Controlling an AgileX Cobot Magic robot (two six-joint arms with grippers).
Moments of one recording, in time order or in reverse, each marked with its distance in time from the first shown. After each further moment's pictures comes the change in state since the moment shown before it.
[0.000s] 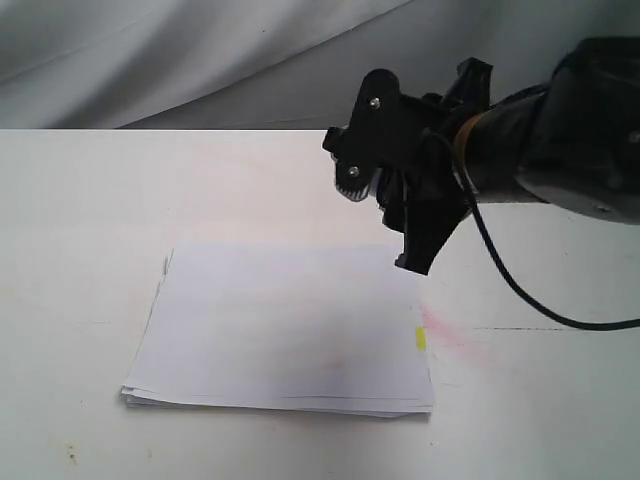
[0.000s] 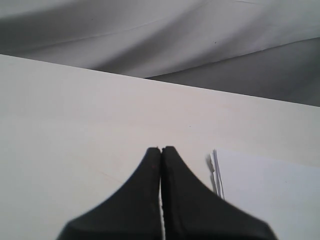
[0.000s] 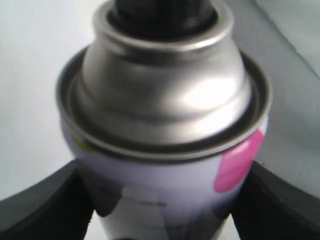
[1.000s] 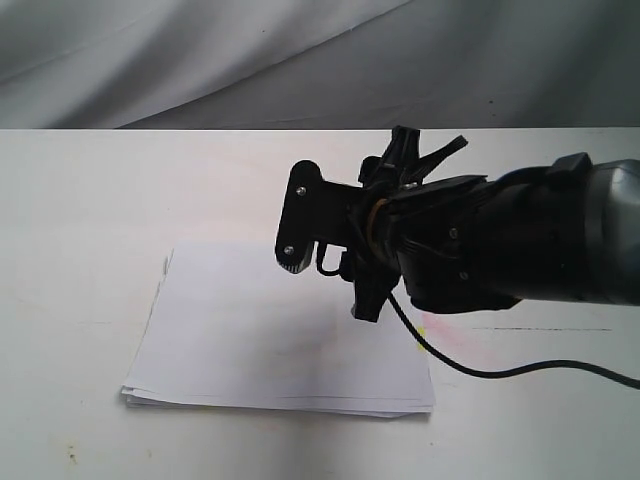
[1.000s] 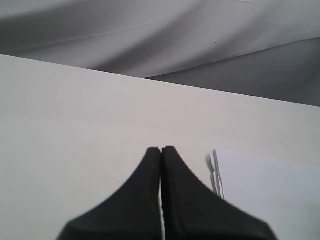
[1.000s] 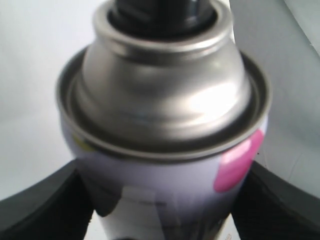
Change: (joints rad) left arm 0.000 0.000 0.000 0.000 0.000 0.000; right arm 0.146 0.217 0.000 -0.493 0.126 0.524
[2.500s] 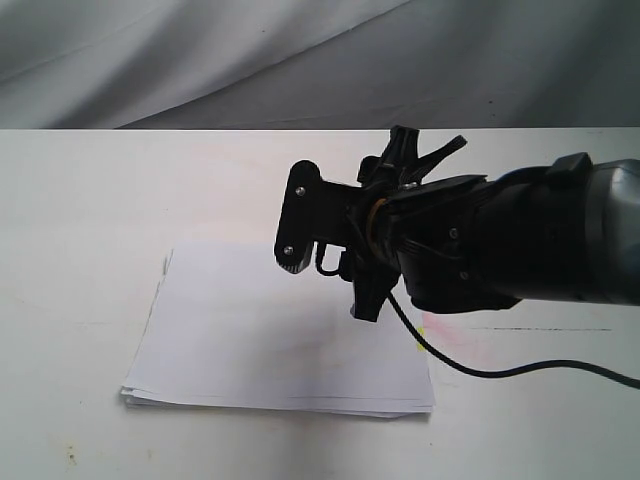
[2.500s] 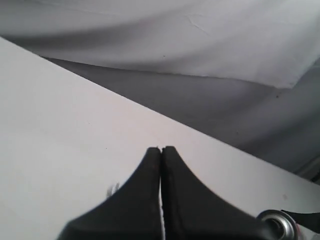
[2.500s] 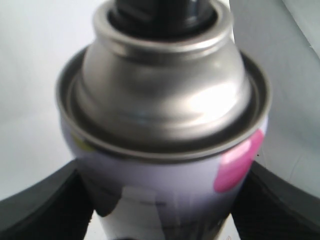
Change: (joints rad) left arm -0.111 0.395 -0.561 -0.263 0.251 -0.114; right arm 0.000 0.000 0.000 -0.005 -0.004 0.002
